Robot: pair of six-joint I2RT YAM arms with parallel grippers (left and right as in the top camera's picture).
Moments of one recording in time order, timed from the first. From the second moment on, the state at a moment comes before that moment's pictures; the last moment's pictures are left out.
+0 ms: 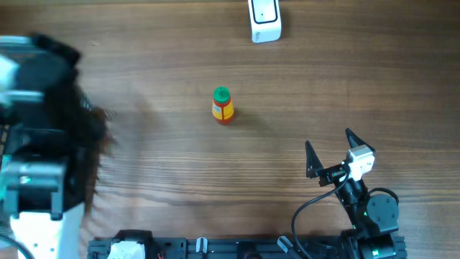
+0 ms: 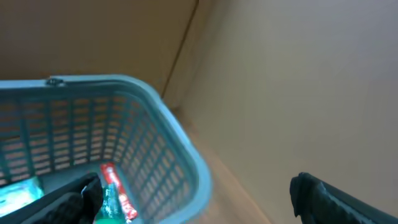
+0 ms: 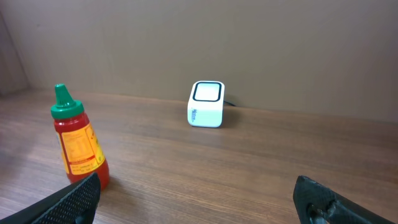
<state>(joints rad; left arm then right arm) -0.04 1.08 1.46 -0.69 -0.80 -0.65 0.19 0.02 0.01 0.00 -0.12 0.02</state>
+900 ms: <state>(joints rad) 0.71 1.72 1.50 -1.08 0.24 -0.60 0.19 0.02 0.01 0.00 -0.12 0.02</state>
